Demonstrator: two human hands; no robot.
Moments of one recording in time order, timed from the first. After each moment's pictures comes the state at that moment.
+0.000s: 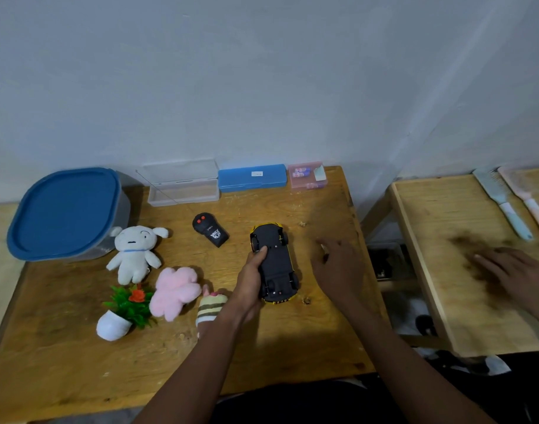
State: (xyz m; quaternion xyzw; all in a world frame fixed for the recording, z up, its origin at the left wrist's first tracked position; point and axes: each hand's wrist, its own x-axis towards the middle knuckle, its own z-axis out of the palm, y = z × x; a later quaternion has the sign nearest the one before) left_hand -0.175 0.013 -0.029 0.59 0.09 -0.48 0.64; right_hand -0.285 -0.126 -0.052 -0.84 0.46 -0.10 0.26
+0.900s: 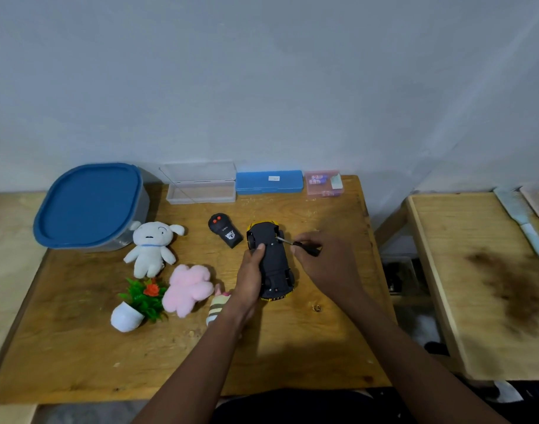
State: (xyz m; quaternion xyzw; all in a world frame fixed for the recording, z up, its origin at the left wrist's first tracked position) left_hand -0.161 0.023 -0.016 0.64 0.08 -0.40 0.65; right_hand -0.253 -0.103 0.030 -0.83 0.30 -0.16 0.44
